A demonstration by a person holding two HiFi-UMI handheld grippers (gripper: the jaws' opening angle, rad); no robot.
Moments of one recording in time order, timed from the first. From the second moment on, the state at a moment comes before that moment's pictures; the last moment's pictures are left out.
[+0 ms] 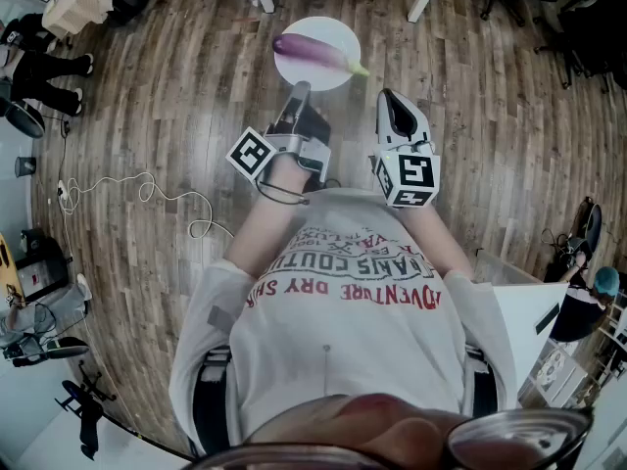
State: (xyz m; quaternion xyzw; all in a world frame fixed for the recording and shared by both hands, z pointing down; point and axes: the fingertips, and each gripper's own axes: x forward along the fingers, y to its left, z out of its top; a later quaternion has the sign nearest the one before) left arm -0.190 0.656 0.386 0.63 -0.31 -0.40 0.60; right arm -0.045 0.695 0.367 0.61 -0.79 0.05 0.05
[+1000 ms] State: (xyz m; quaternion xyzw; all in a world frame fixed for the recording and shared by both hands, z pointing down) left arm -0.175 0.642 0.400 0.62 -0.31 -0.39 0.61; right arm -0.027 0.685 0.394 0.62 -0.78 0.09 0.05
